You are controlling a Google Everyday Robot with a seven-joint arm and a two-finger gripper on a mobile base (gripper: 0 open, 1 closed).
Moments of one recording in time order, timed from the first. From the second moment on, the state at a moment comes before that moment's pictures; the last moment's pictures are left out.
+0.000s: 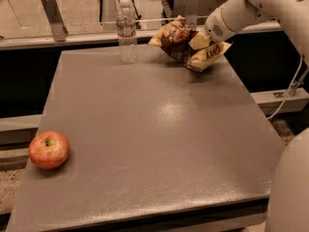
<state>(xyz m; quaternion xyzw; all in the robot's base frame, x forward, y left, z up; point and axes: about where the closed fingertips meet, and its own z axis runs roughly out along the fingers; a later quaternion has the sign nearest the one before) 0.742 -0.154 0.901 -0.43 0.82 0.09 0.36</state>
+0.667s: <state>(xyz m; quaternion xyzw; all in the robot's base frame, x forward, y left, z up) 0.733 -0.135 0.899 -0.46 0.81 0.11 0.36</state>
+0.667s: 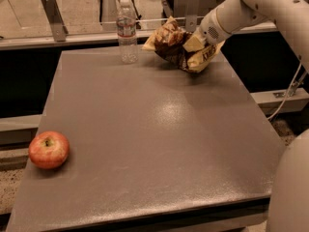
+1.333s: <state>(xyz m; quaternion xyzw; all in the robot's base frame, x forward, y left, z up) 0.723 -0.125 0.899 -0.47 0.80 0.12 0.36</state>
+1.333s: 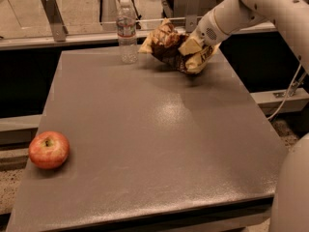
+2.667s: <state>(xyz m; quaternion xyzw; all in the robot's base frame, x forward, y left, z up) 0.710 -0.151 0.929 -0.46 0.79 0.11 0.39</state>
